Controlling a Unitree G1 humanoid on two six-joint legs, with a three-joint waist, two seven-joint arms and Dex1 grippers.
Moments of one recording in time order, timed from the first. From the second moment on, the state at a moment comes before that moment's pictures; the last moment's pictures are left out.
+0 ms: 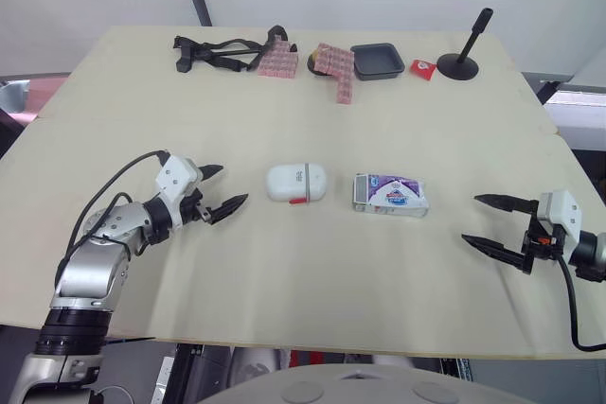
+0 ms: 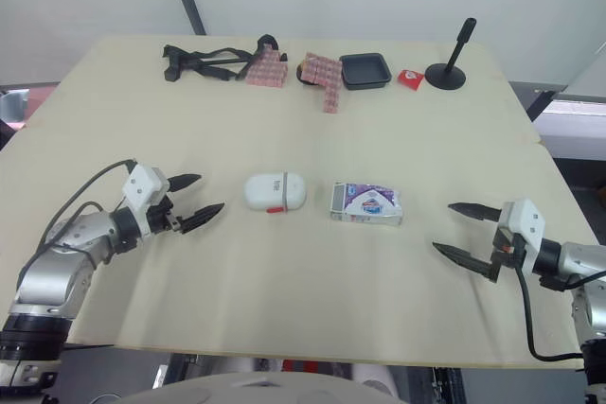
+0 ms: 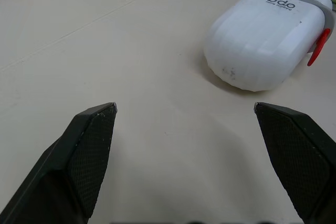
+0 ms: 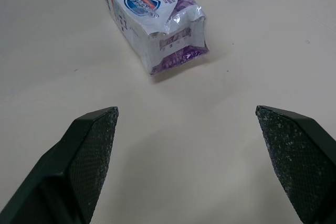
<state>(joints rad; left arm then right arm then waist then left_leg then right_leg) -0.09 0.58 0.10 -0.06 -0.31 0.22 -0.86 0.04 -0.75 -0.28 0.29 0.44 -0.16 1.32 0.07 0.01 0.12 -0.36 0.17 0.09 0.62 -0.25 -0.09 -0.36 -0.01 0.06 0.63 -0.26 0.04</state>
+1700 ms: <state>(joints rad) 0.05 0.55 -0.03 -0.26 -0.42 0.15 -1.06 -0.37 -0.86 0.03 0.23 0.33 0.12 1.42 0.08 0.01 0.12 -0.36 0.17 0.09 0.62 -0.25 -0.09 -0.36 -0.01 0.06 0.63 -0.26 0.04</state>
